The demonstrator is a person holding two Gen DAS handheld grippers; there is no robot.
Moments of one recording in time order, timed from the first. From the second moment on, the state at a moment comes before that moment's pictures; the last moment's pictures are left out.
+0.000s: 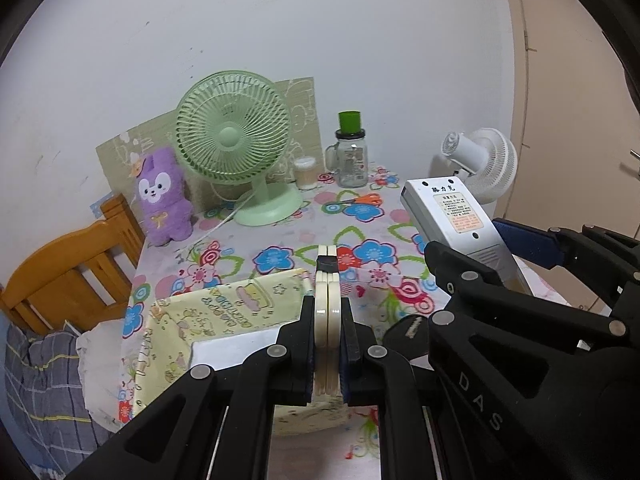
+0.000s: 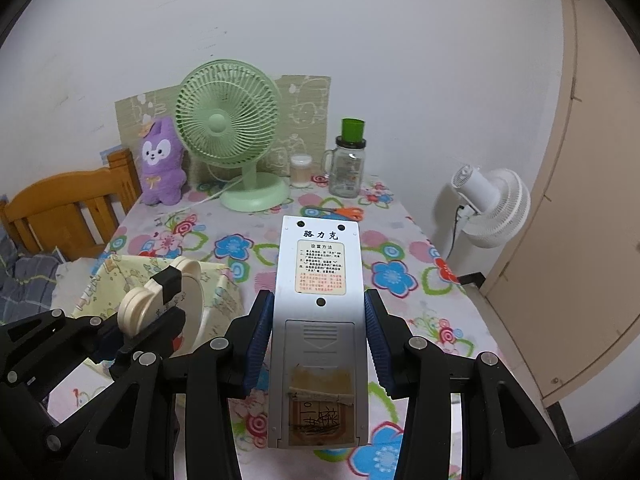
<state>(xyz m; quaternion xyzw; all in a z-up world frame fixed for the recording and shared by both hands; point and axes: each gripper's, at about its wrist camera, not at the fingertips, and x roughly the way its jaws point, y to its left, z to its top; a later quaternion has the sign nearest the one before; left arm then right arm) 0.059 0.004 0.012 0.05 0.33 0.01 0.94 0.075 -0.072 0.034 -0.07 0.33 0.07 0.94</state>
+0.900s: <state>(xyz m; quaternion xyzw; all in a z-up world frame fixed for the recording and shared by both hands) 0.088 0.087 -0.021 0.03 0.40 0.03 0.92 0.117 0.010 -0.005 -0.06 0.42 0.09 0.90</state>
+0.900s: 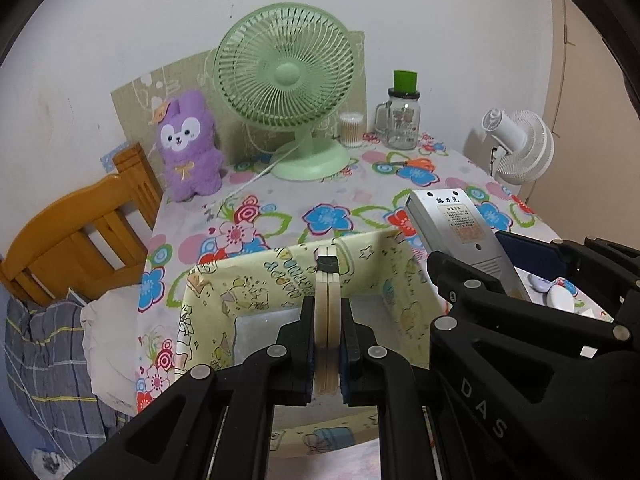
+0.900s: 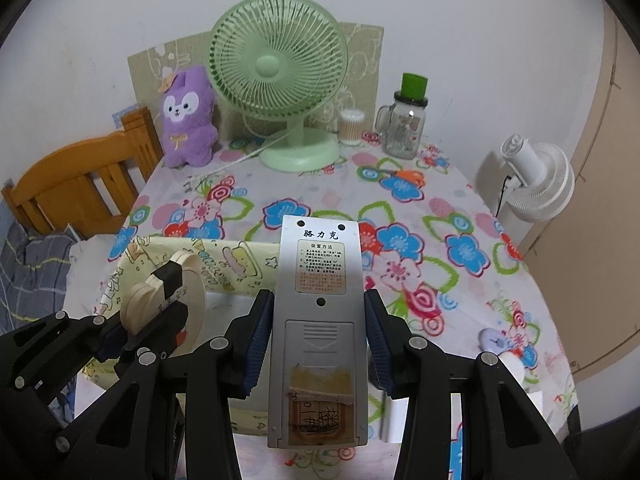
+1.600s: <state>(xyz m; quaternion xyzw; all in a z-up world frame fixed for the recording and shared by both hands) 0.102 0.118 -0.050 0.00 0.44 0.02 0.90 0.133 0.041 -0.035 -0.08 0.46 0.07 0.88</state>
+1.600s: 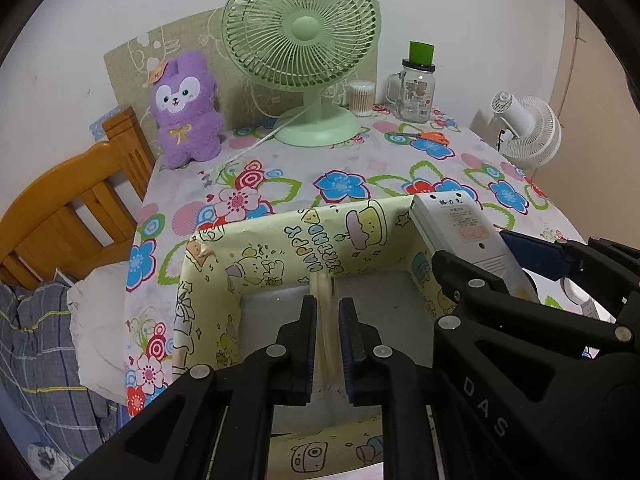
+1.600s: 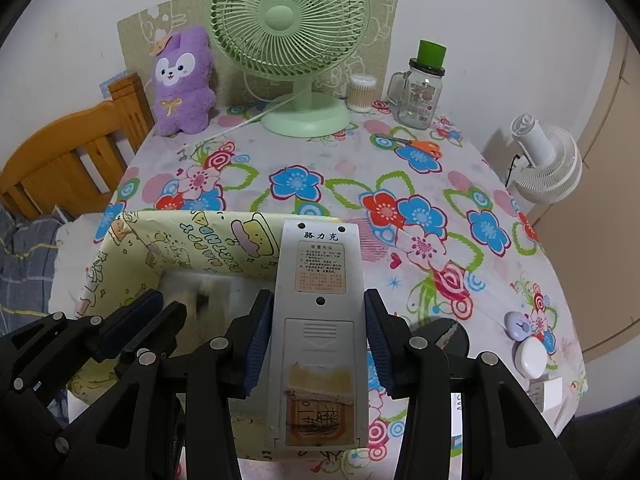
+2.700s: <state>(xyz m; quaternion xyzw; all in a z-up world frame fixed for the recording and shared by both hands) 0.080 0.113 -0.049 0.00 0.43 0.04 0.90 0.119 0.038 -0.036 -0.08 0.45 0.09 0.89</state>
